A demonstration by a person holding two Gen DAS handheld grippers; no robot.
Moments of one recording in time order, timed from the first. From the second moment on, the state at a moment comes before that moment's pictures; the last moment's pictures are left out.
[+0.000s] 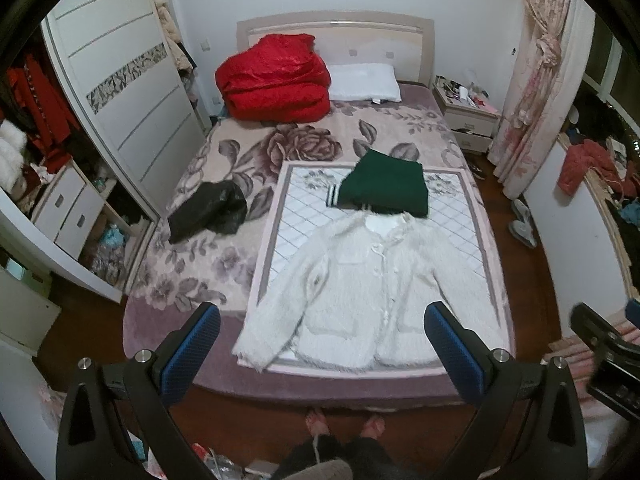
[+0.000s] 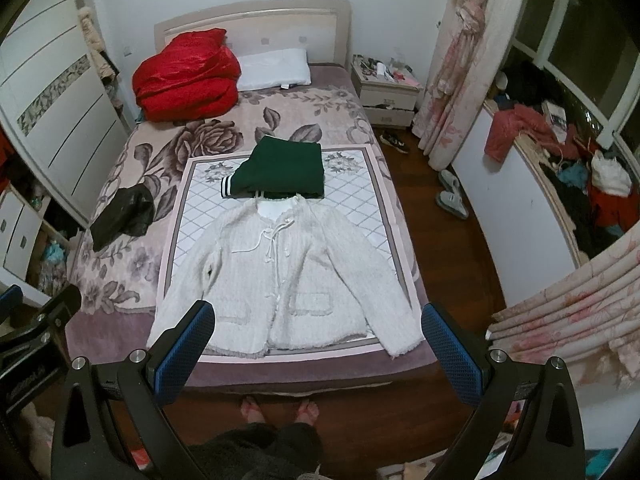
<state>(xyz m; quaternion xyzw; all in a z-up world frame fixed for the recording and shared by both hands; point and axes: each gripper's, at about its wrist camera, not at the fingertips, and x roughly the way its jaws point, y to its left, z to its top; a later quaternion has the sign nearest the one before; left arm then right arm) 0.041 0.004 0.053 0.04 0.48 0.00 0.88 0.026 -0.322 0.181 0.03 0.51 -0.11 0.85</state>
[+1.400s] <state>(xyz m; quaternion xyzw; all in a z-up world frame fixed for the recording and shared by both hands) 0.262 -0.032 -0.516 0.16 0.63 0.20 0.74 0.290 -0.419 -0.453 0.28 0.67 -0.02 0.69</state>
